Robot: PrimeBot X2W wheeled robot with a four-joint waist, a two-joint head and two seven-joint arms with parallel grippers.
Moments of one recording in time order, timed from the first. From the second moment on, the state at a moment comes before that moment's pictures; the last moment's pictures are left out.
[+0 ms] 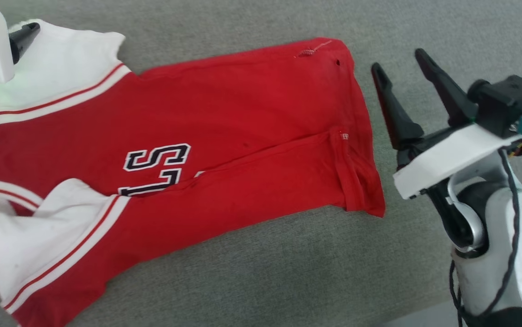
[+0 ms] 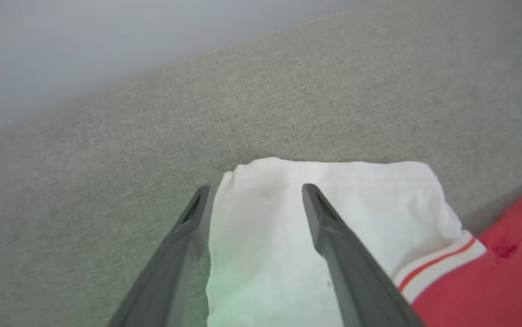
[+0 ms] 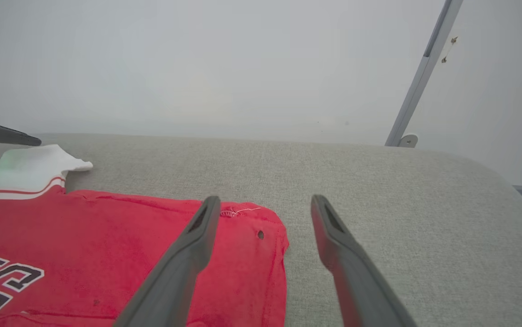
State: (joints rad) left arm -1.23 0.76 -0.79 0.67 -0.98 -0.03 0.61; right arm -0.45 -0.10 0.12 -0.10 0.28 0.13 0.25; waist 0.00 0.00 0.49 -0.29
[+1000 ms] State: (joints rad) left arm -1.44 0.55 -0.87 0.98 -0.94 -0.09 0.68; right arm -0.95 -0.21 0.31 0.44 0.45 0.13 0.80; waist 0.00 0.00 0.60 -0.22
